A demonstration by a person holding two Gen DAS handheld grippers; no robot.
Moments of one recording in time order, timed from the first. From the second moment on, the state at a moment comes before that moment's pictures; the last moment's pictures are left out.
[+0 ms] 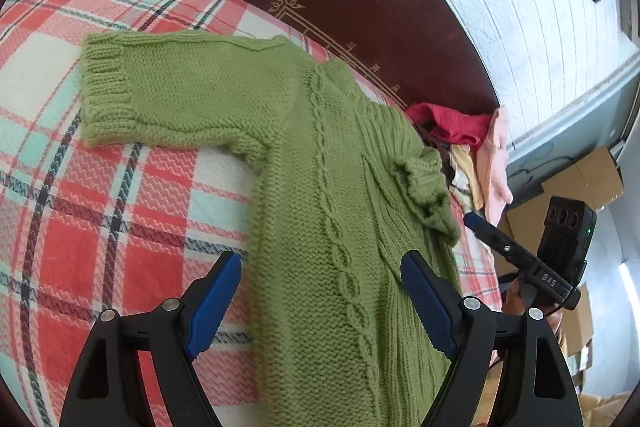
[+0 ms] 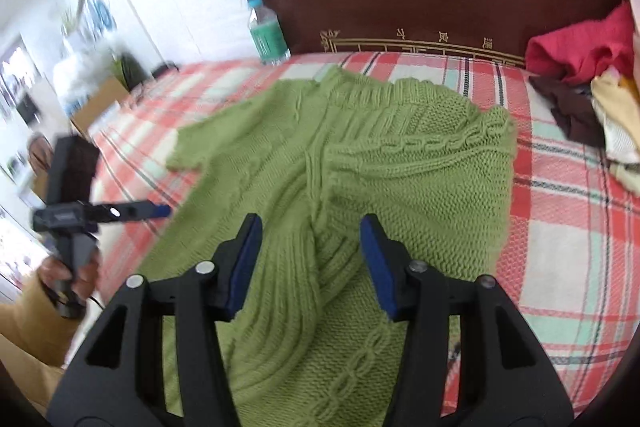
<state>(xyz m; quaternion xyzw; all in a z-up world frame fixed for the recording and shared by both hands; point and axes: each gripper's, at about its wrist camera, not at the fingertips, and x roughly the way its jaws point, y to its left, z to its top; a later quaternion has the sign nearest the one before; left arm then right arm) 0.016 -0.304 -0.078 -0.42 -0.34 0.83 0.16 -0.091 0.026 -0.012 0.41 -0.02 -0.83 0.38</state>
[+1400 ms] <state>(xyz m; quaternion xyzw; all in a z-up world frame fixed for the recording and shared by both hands) -0.063 -0.382 -0.088 -0.36 -0.38 0.85 -0.03 -0.069 0.070 -0.042 0.47 -0.11 -0.79 0.38</state>
